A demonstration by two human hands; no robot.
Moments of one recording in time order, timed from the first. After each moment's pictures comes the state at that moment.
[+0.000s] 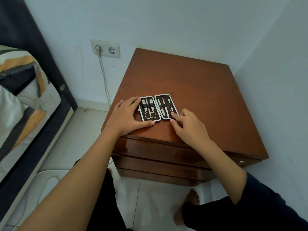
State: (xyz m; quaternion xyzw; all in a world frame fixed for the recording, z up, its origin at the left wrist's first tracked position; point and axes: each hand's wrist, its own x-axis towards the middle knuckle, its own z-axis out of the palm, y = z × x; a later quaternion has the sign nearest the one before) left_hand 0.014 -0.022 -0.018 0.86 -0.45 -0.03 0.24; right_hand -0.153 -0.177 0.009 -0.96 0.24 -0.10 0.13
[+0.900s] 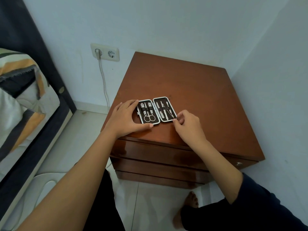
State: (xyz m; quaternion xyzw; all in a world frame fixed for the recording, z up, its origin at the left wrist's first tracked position) left_hand 0.014 -0.021 -0.013 0.86 -0.44 -0.05 0.27; right_hand -0.149 -0.179 0.009 -0.88 0.35 -0.15 0.28
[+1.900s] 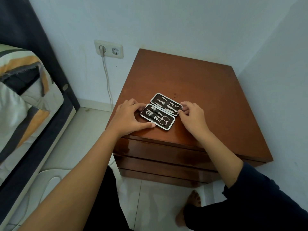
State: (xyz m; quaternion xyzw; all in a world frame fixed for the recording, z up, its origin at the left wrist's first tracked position) left_hand 0.017 -0.016 -0.013 0.83 -0.44 -0.06 0.34; right_hand -0.123 -0.198 0.006 -0.87 0.33 -0.19 0.31
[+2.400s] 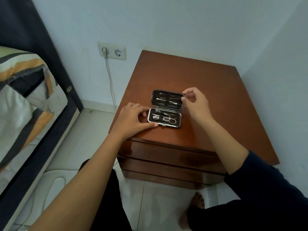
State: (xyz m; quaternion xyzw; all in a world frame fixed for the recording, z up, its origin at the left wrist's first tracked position) left_hand 0.015 -0.019 -0.013 0.84 -0.43 -0.06 0.33; right_hand -0.100 -0.210 0.031 -0.81 0.31 -0.25 0.43
